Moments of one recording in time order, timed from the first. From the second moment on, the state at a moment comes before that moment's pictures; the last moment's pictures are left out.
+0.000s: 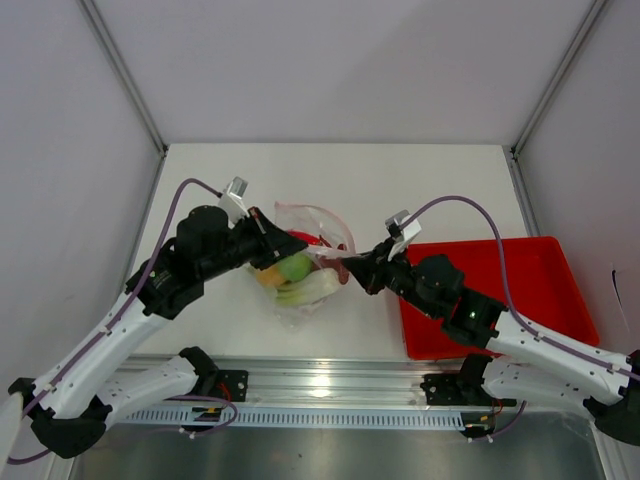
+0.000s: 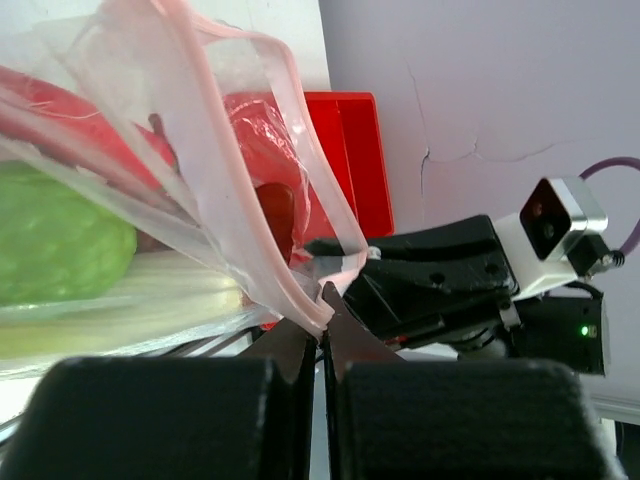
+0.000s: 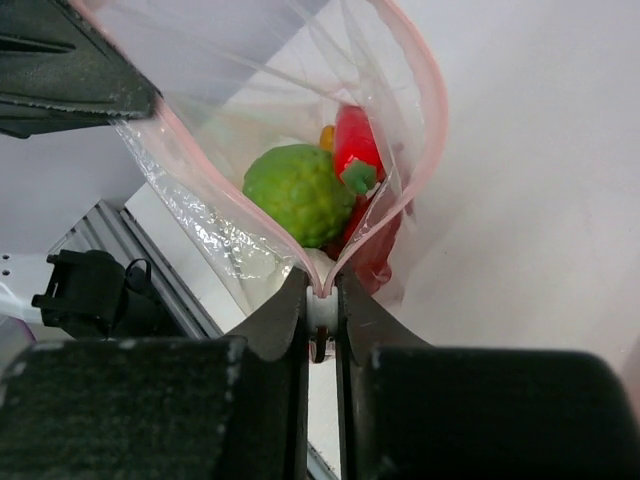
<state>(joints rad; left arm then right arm) -0.71 0.89 1.10 -0.54 0.12 -1.06 1.05 0.87 0.74 0.05 0.21 0.39</state>
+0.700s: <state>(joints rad) -0.71 0.73 1.19 -0.48 0.16 -0.54 0.81 1.09 1.18 -0.38 -0.42 0.22</state>
